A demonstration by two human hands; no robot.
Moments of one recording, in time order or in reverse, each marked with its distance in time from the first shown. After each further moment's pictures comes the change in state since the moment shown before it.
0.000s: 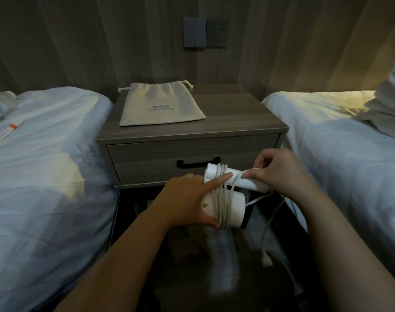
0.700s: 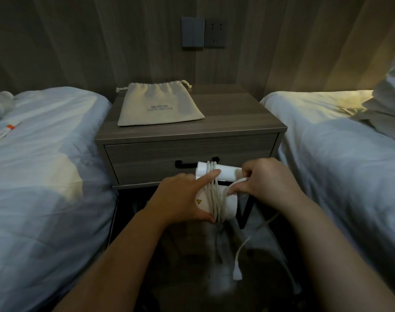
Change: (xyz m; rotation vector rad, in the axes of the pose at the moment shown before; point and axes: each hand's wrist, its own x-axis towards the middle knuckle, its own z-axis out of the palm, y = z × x) left_hand 0.000 -0.011 0.012 -0.043 0.016 -0.099; right_hand -0.022 -0.033 0.002 -0.399 -0.157 -0.199
